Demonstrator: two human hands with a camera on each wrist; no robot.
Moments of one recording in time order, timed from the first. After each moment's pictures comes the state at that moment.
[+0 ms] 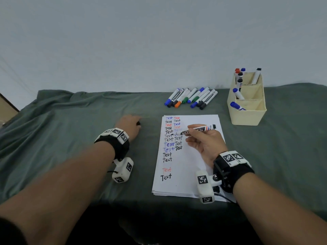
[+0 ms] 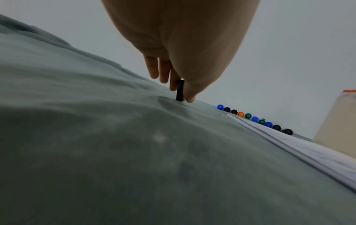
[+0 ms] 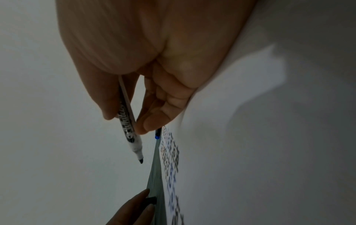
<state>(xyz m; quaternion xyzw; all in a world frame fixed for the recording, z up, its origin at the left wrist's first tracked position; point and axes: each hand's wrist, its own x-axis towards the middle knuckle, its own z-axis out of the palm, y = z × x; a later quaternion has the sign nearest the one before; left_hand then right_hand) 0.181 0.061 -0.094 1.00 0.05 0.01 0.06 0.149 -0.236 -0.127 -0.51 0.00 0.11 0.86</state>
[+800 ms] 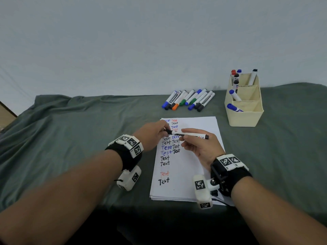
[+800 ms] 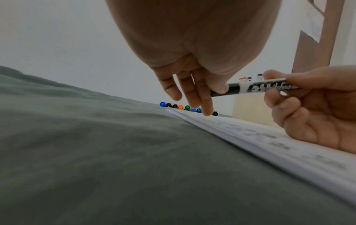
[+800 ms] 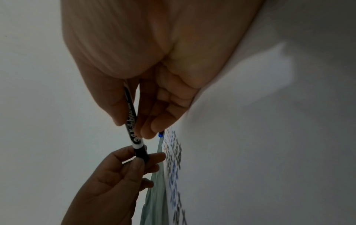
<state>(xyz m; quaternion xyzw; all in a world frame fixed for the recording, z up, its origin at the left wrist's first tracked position) 0.167 -0.020 -0.082 0.97 -0.09 -0.05 0.21 0.145 -0.237 -0.127 -0.54 -0.06 0.11 0.83</state>
